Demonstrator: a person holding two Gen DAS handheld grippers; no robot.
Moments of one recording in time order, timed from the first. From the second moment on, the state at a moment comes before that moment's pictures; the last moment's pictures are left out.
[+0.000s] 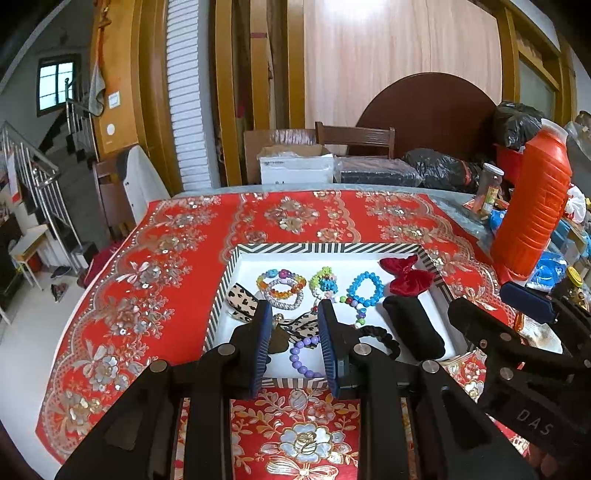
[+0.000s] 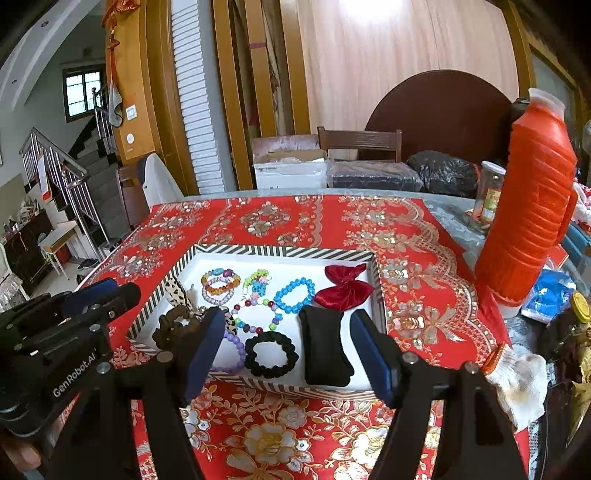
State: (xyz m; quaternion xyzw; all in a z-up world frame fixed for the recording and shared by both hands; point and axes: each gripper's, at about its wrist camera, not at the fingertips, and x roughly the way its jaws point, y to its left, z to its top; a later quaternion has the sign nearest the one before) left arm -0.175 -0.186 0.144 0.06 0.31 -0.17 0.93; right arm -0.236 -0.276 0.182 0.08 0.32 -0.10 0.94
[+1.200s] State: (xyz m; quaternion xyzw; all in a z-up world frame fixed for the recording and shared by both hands) left arm -0.181 -0.187 0.141 0.09 0.28 -0.13 0.95; right arm -0.236 -0.276 0.176 0.07 0.34 -0.11 0.93
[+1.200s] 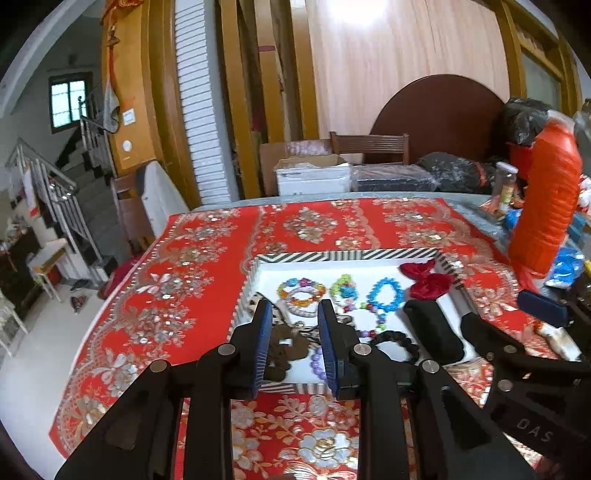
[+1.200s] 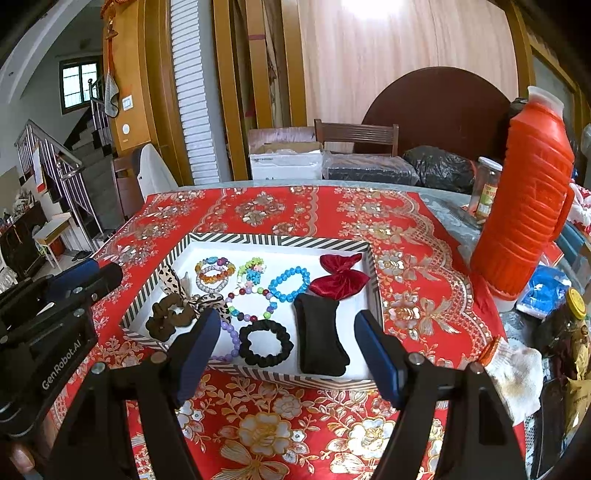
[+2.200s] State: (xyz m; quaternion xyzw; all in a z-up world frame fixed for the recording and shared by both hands) left arm -0.177 -0.185 0.133 0.07 0.30 -0.16 0.94; right arm -0.229 -0.267 0.166 0.07 0.36 -0.09 0.93
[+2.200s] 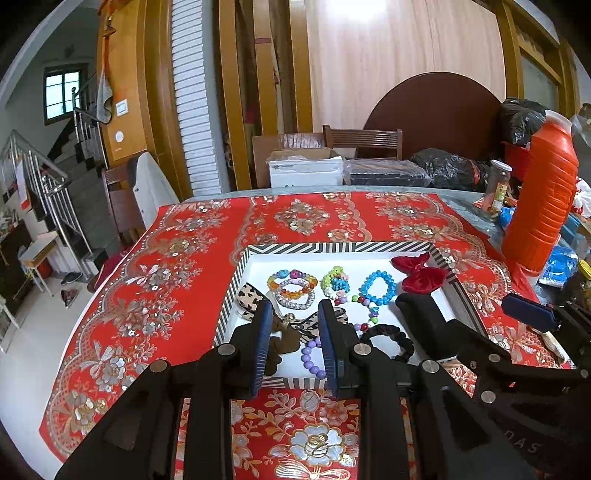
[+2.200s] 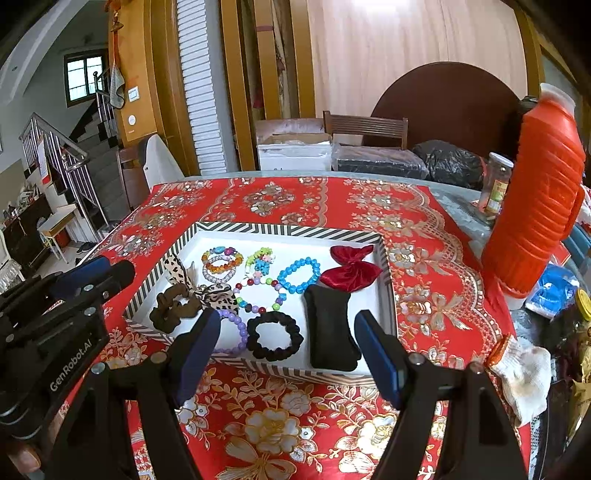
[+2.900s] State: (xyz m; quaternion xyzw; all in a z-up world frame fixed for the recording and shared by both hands) left arm -0.175 -0.188 0.127 0.07 0.31 -0.16 0.94; right arm -0.227 -0.267 0.158 0.07 0.37 -0.09 0.92
